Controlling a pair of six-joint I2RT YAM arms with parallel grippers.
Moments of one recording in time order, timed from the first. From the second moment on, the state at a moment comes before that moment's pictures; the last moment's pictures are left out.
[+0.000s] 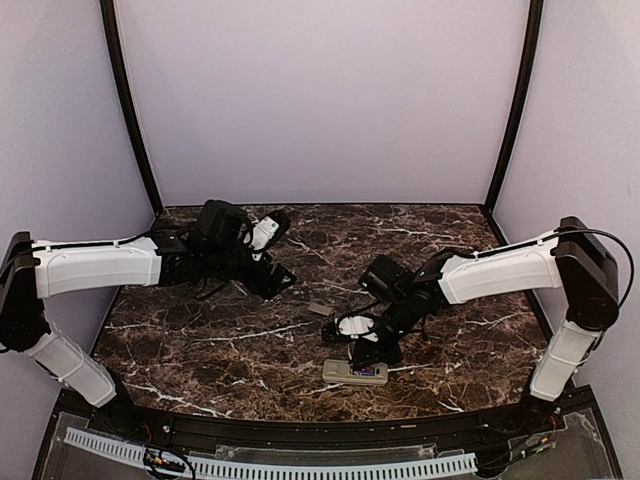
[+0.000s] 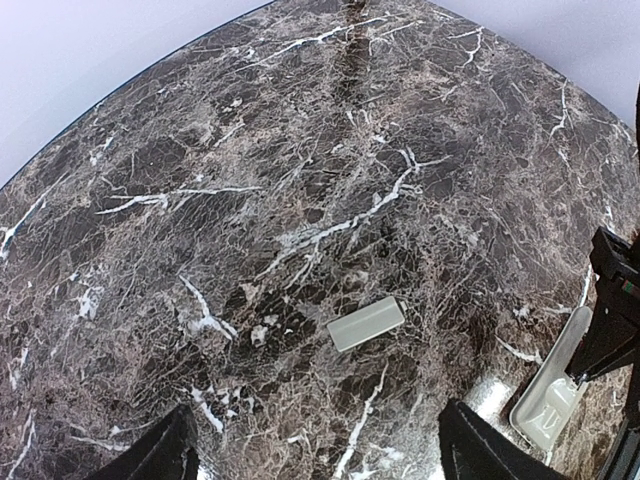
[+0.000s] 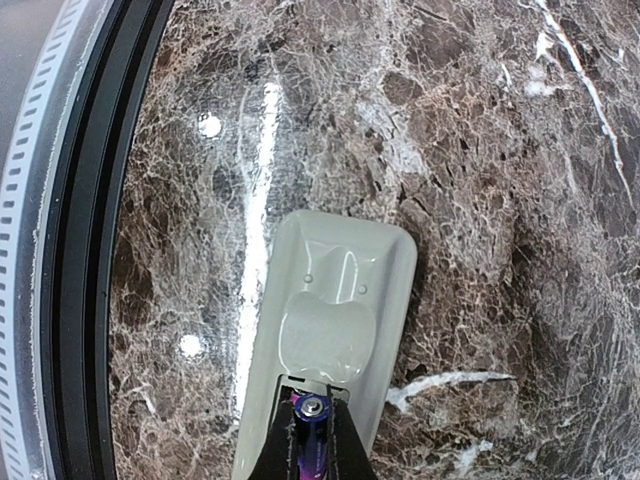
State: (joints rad) left arm -0.76 1.48 1.01 -0.20 0.07 0.02; right arm 0.95 1.73 1.02 -0.53 -0.48 -0.62
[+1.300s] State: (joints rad) left arm -0.76 1.49 1.01 -0.20 0.11 0.06; right arm 0.95 1.71 0.99 -0.55 -0.43 -0.64
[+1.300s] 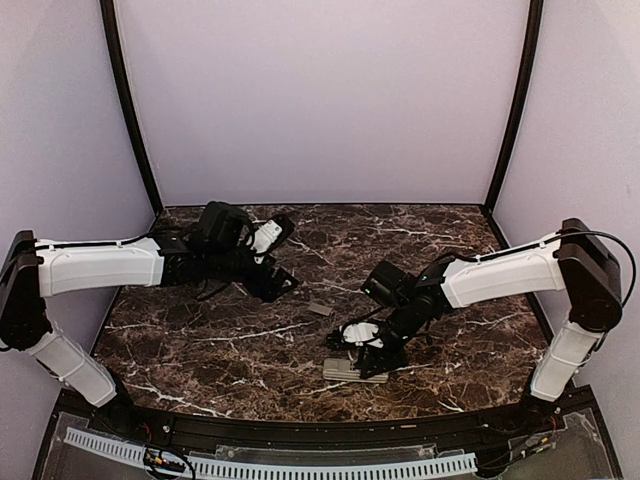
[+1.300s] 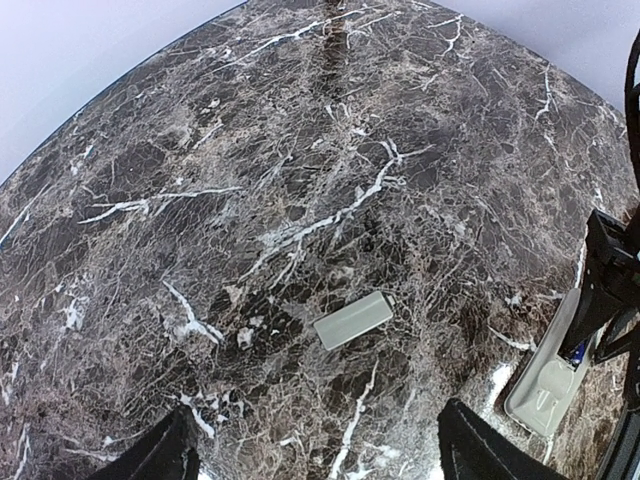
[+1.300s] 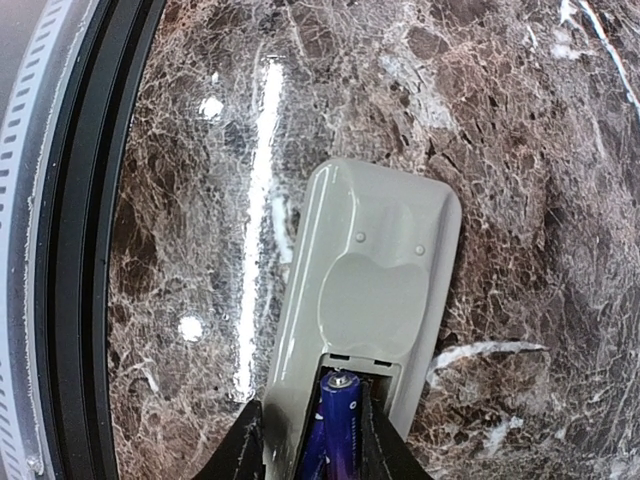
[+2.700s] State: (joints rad) left arm -0.76 1.49 0.99 -0.18 0.18 0.09; right arm 0.99 1.69 1.00 -0.55 -0.41 -0.55
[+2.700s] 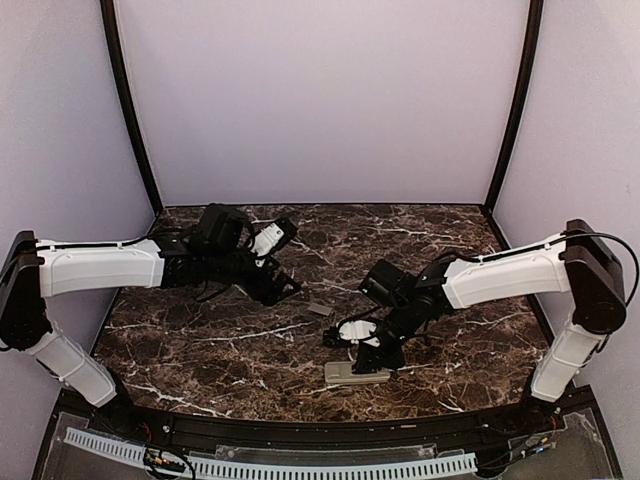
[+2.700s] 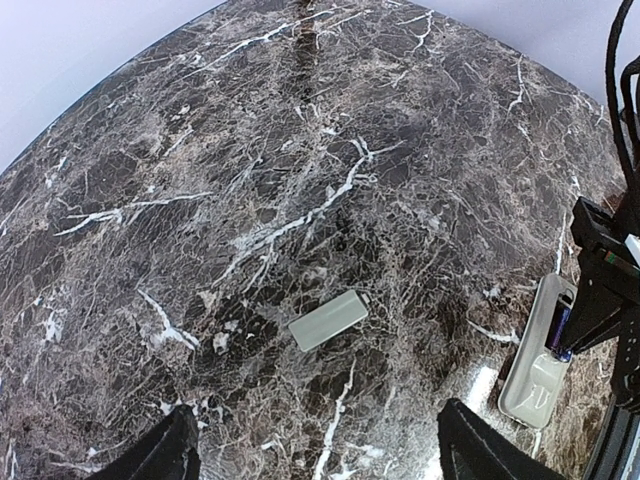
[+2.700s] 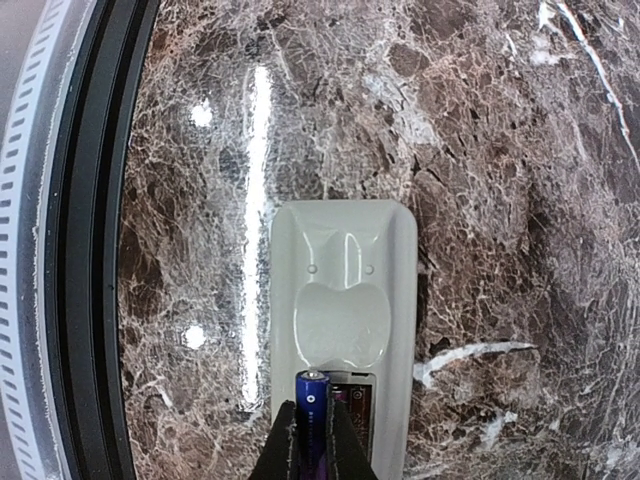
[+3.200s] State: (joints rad) left arm -0.76 1.49 0.99 -0.17 0.19 0.10; right arm 0.99 1.64 0.97 -0.43 -0.42 -0.52
